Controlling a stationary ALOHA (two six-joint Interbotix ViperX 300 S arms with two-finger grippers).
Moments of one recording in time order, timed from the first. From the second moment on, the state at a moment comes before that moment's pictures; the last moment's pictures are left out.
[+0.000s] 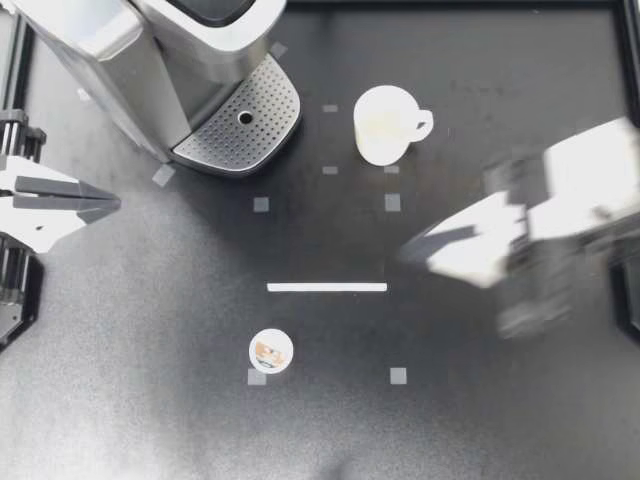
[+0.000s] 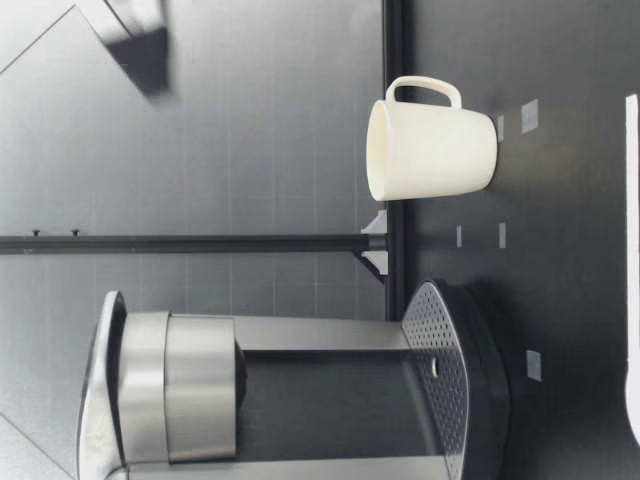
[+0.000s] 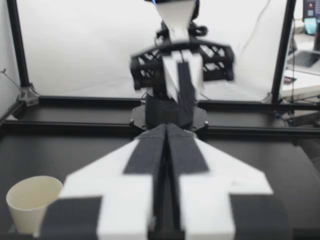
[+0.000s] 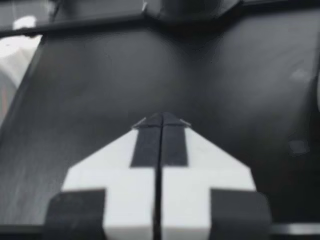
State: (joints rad) left arm 0.02 -0.96 1.18 0.00 -0.31 -0.01; right arm 0.08 -0.33 0.90 0.00 -0.27 0.12
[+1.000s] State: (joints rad) left arm 0.02 -0.97 1.22 0.00 -0.31 -0.01; right arm 0.14 0.12 0.53 0.02 0.15 0.16
